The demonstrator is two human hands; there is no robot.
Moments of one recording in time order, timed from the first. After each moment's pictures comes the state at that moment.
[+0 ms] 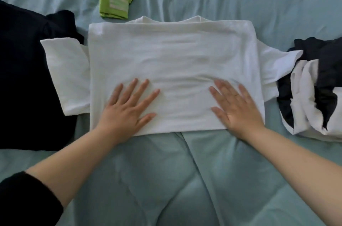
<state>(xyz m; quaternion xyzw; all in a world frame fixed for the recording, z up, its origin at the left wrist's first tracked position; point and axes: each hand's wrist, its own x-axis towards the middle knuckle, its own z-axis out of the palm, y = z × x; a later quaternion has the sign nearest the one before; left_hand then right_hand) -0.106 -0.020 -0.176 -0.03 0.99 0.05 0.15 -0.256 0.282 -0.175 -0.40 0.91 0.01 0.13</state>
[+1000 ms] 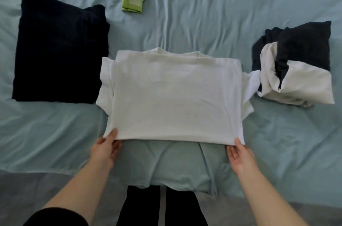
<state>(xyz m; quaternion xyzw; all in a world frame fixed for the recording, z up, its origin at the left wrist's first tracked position) 0.083 0.037 -0.114 -0.71 0.30 0.63 -0.05 -0.063 0.378 -0.121 0.54 0.50 -0.66 0.17</state>
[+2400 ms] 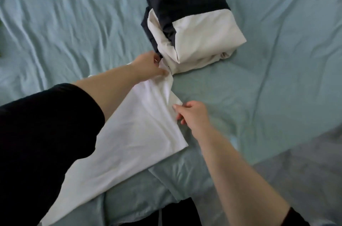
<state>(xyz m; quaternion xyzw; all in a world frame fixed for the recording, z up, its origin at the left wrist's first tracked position) -0.284 0.283 -0.119 -0.02 0.89 0.31 0.34 -0.143 0.432 -0.131 0.37 0.70 -0.55 0.27</state>
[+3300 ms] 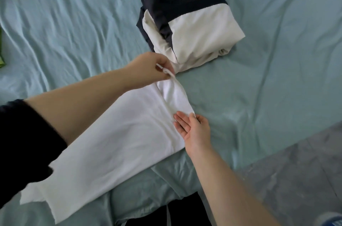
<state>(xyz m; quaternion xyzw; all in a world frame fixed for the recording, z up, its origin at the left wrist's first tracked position) -0.265 0.294 -0.069 0.11 0.87 0.34 0.33 -0.100 0.425 -0.125 0.53 0.33 -0.77 0.11</state>
